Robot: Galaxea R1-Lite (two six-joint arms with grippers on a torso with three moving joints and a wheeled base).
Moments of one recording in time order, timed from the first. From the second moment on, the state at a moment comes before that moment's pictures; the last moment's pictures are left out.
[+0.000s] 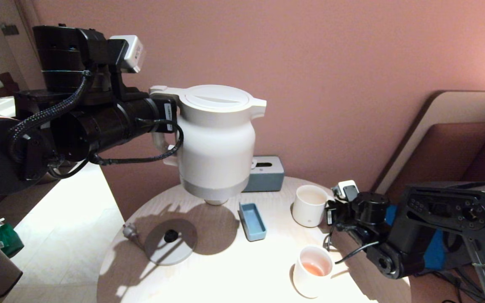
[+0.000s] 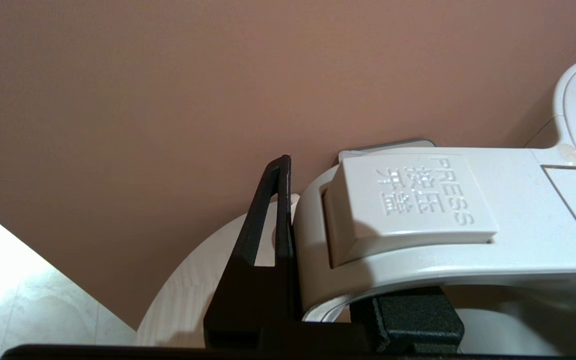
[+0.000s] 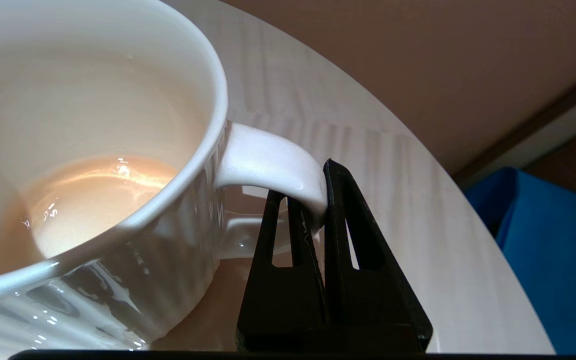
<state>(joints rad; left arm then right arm) -0.46 1.62 -1.24 -0.33 0.22 -0.05 0.17 2.45 -0.78 -1.42 -0.18 -0.13</state>
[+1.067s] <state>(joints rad) -0.46 1.65 -1.21 -0.33 0.22 -0.04 0.27 2.39 -0.61 -1.52 -0.17 -0.13</state>
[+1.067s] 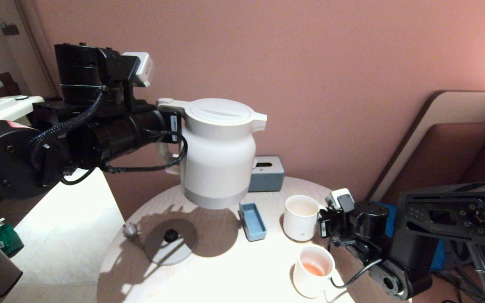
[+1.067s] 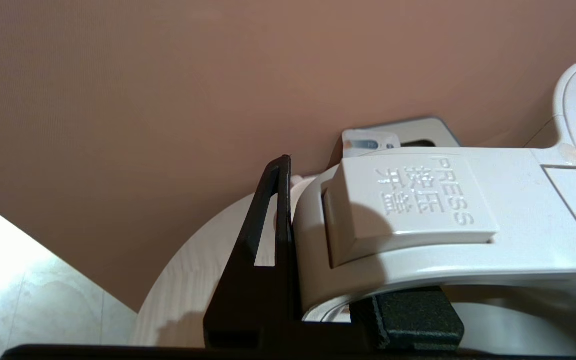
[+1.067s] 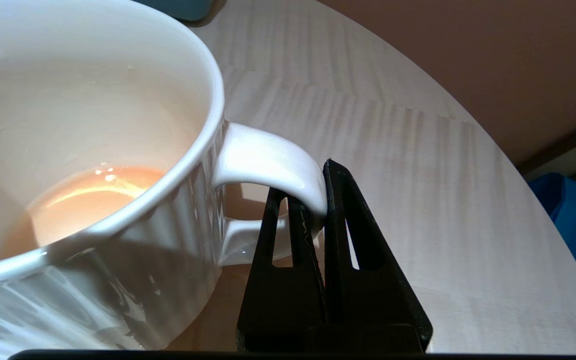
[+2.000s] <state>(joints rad) -0.46 1.65 -1.19 -0.34 0.22 -0.04 0.31 2.40 -0.61 -1.52 -0.17 -0.13</state>
